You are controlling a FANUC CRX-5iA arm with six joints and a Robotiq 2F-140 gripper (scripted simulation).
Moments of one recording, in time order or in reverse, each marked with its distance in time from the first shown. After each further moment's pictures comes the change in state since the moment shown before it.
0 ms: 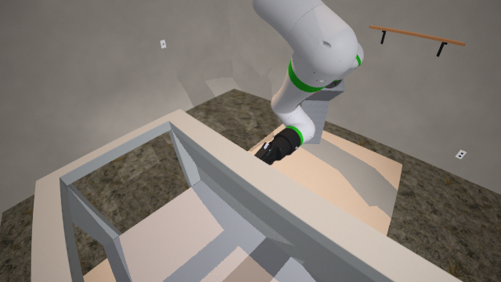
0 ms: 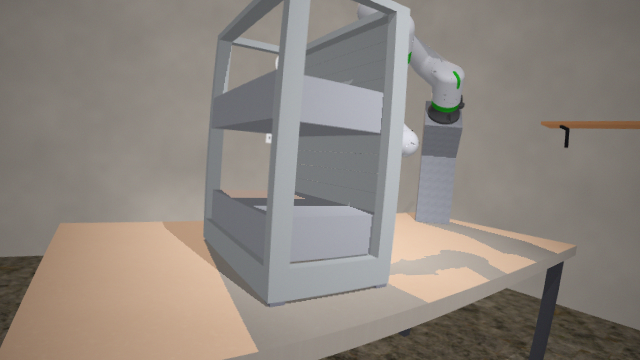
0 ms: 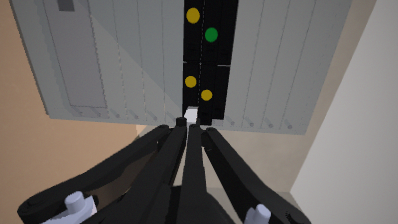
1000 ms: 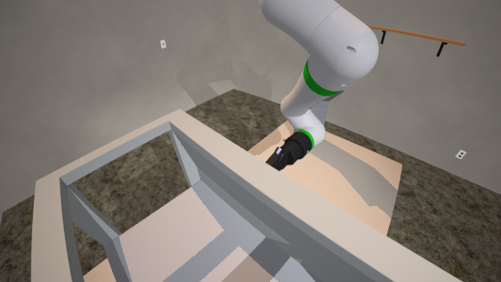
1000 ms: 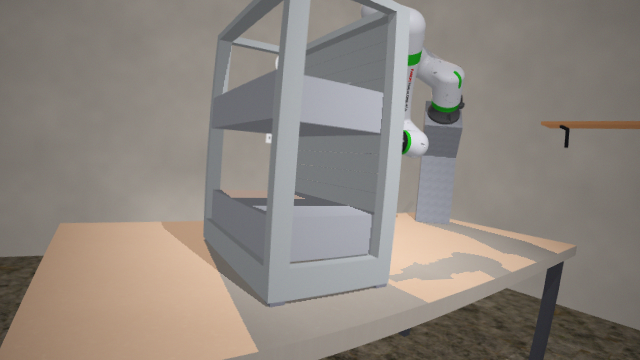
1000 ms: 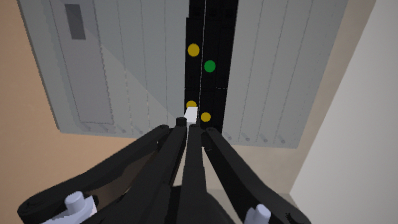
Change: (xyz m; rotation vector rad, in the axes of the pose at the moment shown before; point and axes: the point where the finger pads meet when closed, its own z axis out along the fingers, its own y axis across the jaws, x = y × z) arm 0.044 -0.002 -0.010 0.001 0.002 0.000
